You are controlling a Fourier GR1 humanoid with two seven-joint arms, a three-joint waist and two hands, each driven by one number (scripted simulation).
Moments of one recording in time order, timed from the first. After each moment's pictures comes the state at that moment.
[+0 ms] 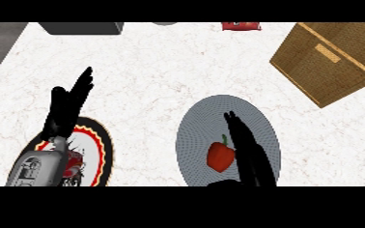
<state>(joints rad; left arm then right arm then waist) -0.19 0.26 -0.01 -1.41 -0.06 0.05 0.24 0.11 -0.07 0.53 -1.71 0.85 -0.18 0.46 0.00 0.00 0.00</state>
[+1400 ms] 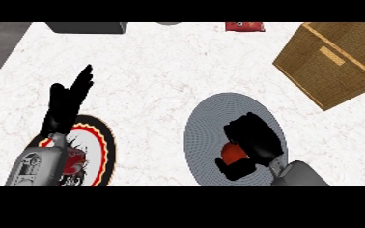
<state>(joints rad) -0.21 0.23 0.04 -1.39 -0.09 0.00 0.22 -0.23 -0.36 0.60 -1.49 1.06 0.13 0.10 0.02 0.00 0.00</state>
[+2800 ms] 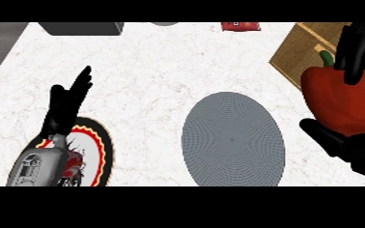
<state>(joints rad) -0.21 0.22 0.05 -1.38 -0.10 0.00 0.22 -0.71 -0.35 -0.15 -2.10 0.01 0.54 0.79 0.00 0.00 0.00</state>
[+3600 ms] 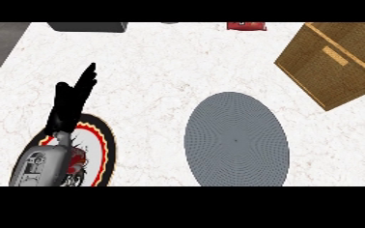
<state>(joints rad) -0.22 0.20 0.04 -1.41 -0.12 -0.01 0.24 -0.93 -0.74 -0.15 -1.61 0.31 0.64 0.54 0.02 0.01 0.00</state>
